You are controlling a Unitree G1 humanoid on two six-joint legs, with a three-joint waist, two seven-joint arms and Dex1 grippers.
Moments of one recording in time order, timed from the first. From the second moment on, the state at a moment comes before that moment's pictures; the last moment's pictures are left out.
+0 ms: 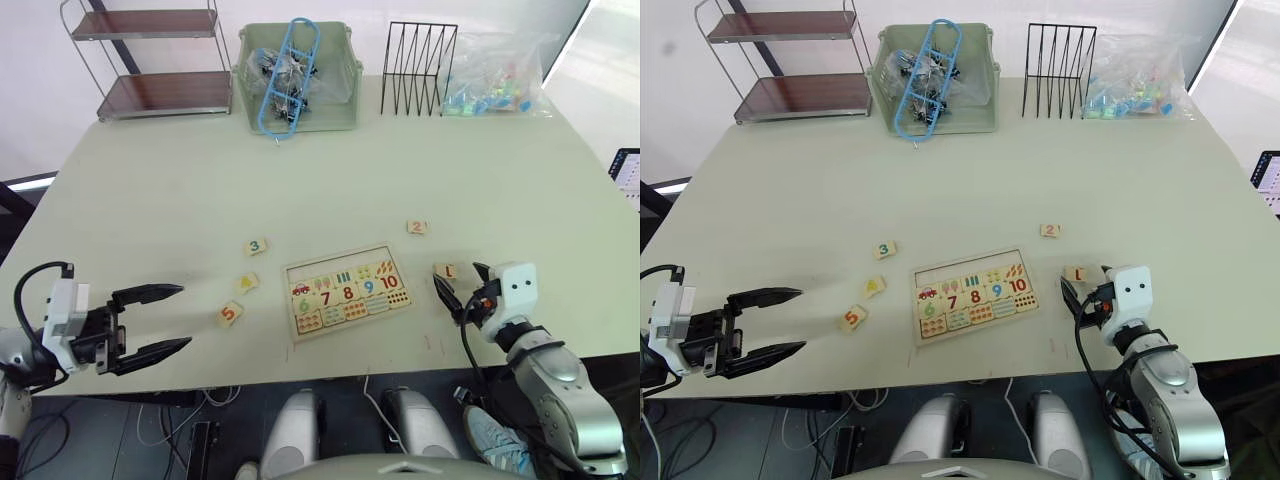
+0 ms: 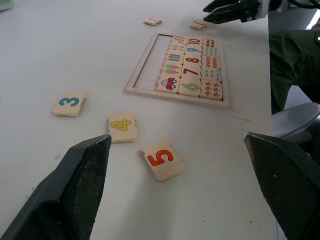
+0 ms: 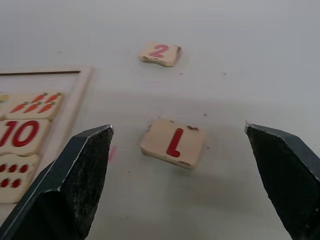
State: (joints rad) left arm 0.17 0.95 0.38 0.29 -0.73 -0.15 -1.58; right arm 0.17 -0.24 -0.03 -0.51 0.25 0.49 0.19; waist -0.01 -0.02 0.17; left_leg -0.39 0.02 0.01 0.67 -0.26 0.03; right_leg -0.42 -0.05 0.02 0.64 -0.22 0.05
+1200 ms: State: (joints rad) left arm 0.22 1.01 0.30 0.39 -0.83 -0.28 -1.58; right arm 0.13 -0.15 -0.01 -0.47 0.15 0.56 0.10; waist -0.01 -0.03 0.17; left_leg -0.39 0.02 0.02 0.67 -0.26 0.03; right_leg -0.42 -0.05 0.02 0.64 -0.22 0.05
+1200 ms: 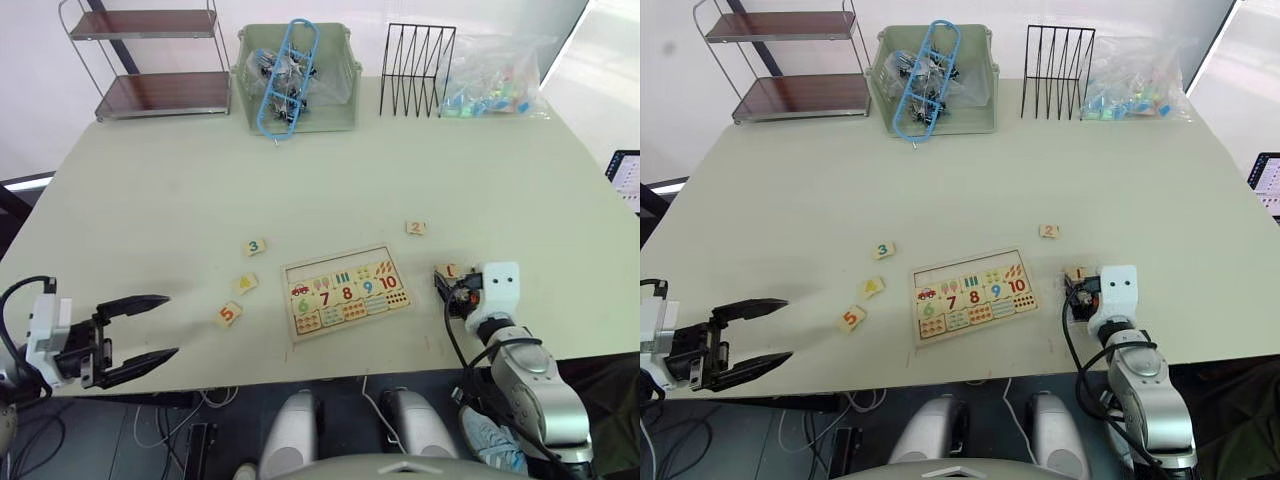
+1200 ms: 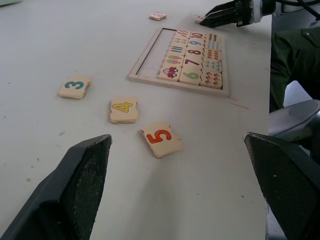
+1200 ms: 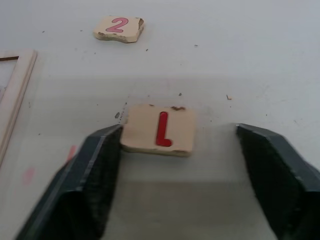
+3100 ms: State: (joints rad) left arm 0.37 0.96 0.40 0.14 -0.86 -0.22 -1.58; right arm -1.07 -0.75 0.84 1.06 0.26 -0.90 1.61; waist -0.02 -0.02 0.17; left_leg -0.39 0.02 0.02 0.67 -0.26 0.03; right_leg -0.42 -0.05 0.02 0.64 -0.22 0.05
